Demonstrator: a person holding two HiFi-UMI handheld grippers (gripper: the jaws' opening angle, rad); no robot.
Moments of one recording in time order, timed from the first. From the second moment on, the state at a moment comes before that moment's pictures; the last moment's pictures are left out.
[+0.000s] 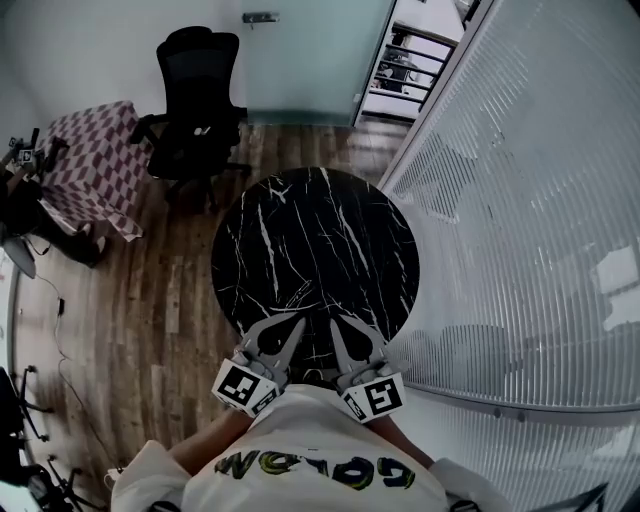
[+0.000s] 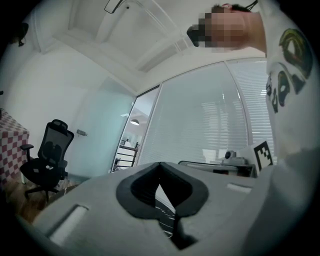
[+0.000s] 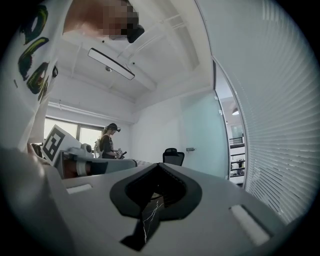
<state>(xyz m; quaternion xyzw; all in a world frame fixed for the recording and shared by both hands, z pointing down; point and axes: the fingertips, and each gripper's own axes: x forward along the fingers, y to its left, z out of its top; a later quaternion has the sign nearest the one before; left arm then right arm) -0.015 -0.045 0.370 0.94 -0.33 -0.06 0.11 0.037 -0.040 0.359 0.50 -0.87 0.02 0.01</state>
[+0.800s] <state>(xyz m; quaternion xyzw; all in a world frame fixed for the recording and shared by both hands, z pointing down) 0.004 -0.061 0.465 0.94 -0.32 0.06 0.13 0.048 -0.056 0.448 0.38 -0.90 -0.07 0.22</state>
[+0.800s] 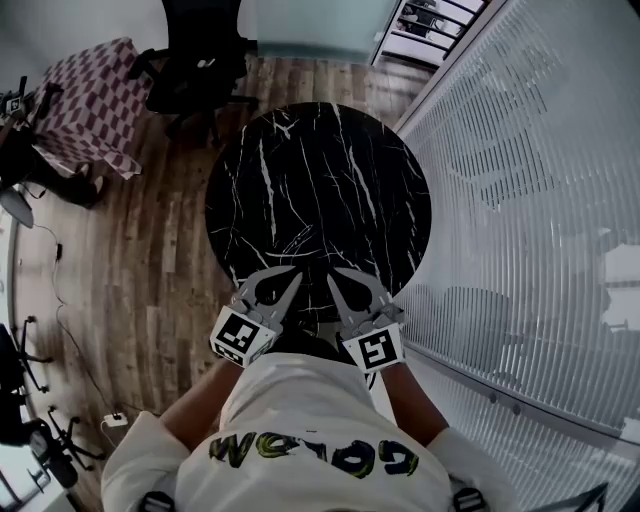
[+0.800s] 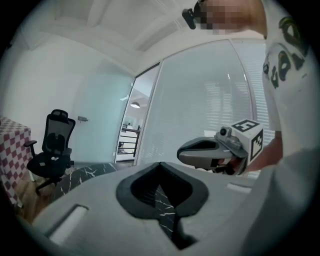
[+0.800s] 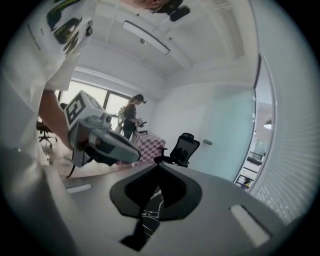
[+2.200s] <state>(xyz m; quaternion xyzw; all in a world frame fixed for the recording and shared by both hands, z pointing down) 0.010 -0.148 0.754 0.88 -0.25 0.35 0.19 0.043 -0.147 0.769 0.14 -0.82 -0.09 0.55</state>
